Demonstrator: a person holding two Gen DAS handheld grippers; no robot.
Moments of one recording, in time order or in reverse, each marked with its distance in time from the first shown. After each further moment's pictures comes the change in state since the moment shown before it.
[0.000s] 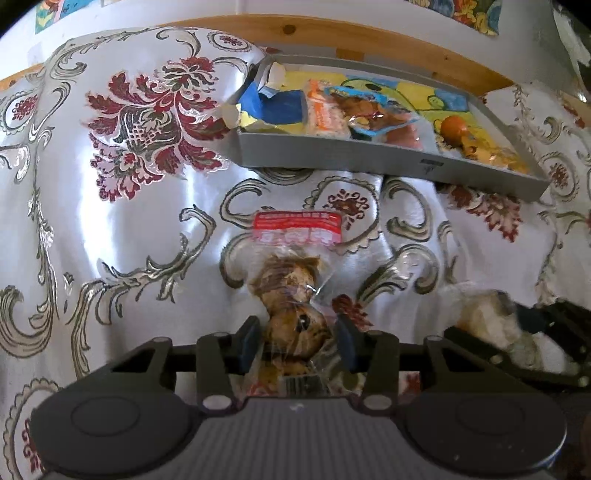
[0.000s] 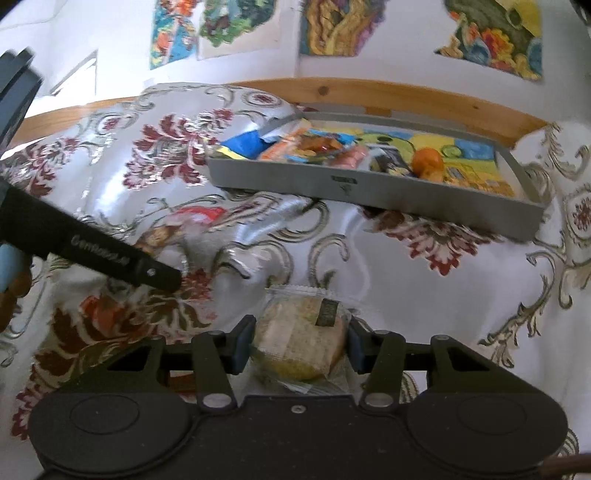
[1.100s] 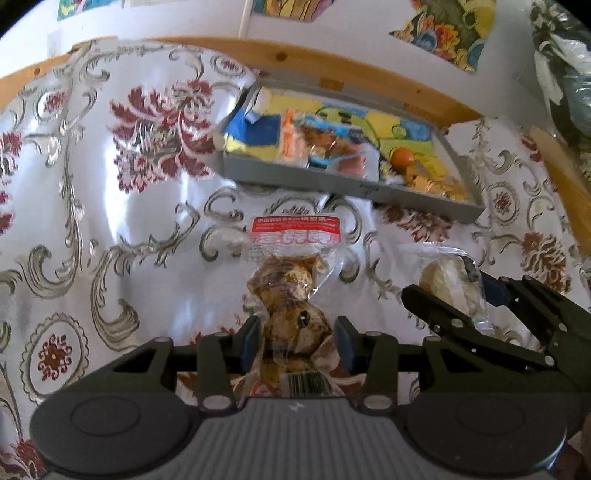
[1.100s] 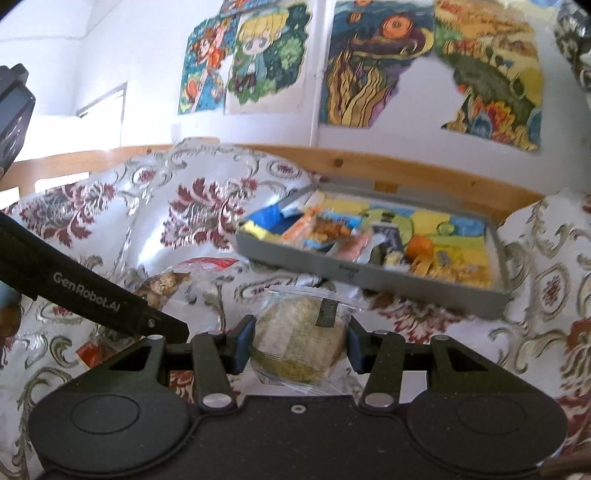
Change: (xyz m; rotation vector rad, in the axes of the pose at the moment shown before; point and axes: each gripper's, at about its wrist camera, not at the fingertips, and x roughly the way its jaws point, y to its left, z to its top) left arm -0.080 -0.022 -0.008 -0.093 -0.027 -0.073; right arm -0.073 0.005 0.033 -0.055 -0.152 0.015
